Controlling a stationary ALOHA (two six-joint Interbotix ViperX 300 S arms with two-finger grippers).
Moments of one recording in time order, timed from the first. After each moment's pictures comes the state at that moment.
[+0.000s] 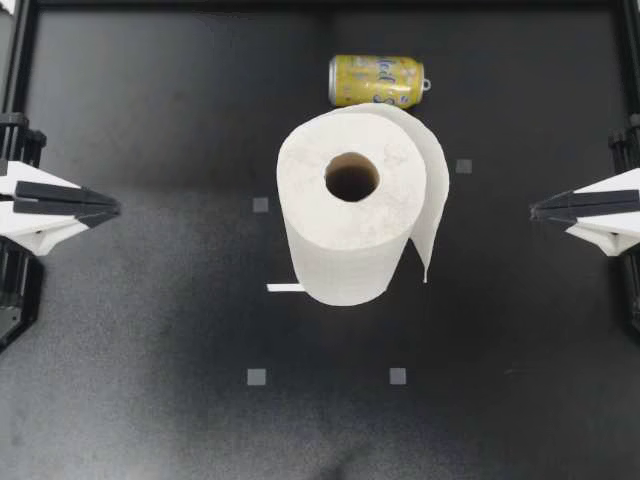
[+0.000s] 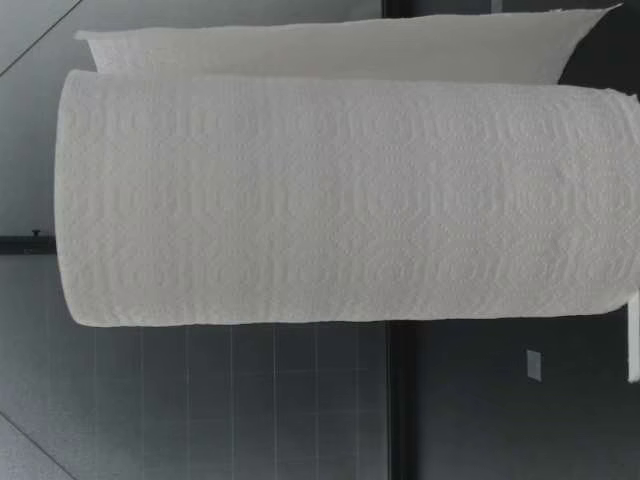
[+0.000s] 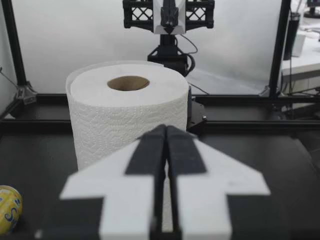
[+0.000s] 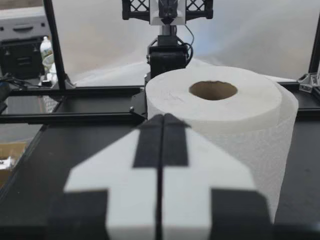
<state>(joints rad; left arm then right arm) 0.00 -0.96 1.17 0.00 -0.29 0.00 -0.01 -0.96 1.17 0.00 -0.29 0.00</state>
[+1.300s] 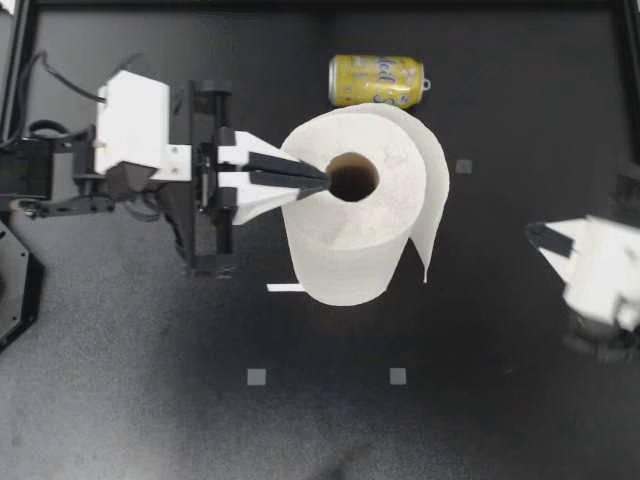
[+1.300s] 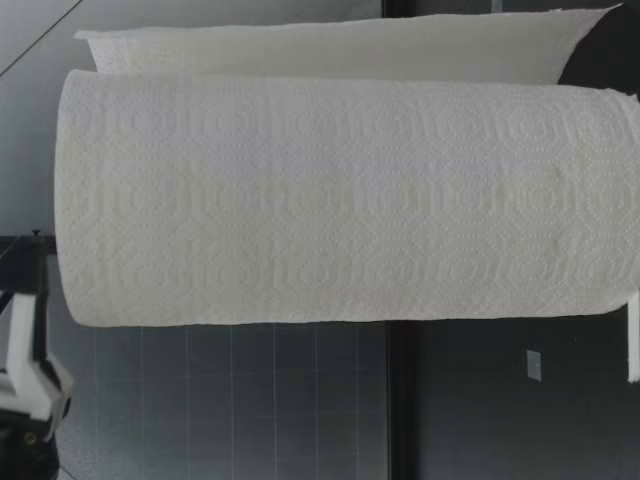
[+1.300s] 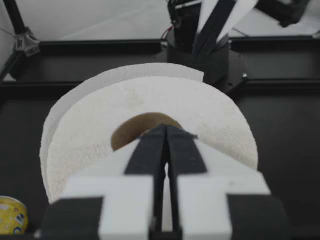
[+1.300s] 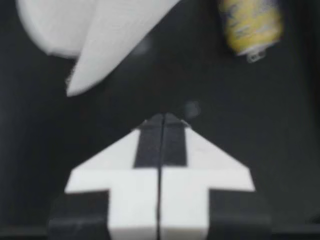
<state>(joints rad) 0.06 -0.30 0.64 0.00 -0.14 0.06 0.63 -0.51 0.70 -0.93 1.35 0.99</state>
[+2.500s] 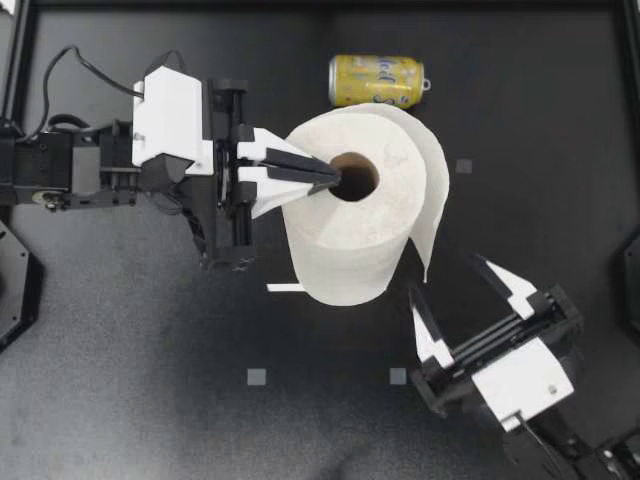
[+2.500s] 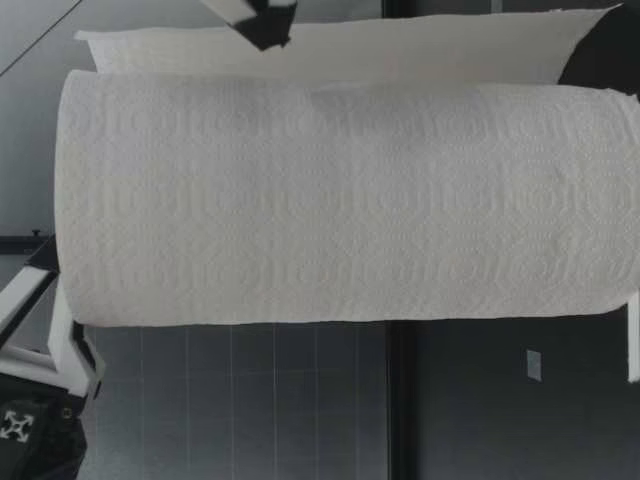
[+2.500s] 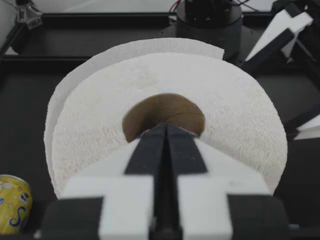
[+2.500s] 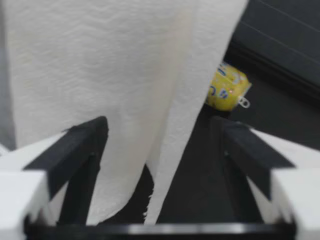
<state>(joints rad) 0.08 -0.26 0.61 0.00 -0.06 0.06 0.67 0.15 0.54 -1.30 1.62 2.03</state>
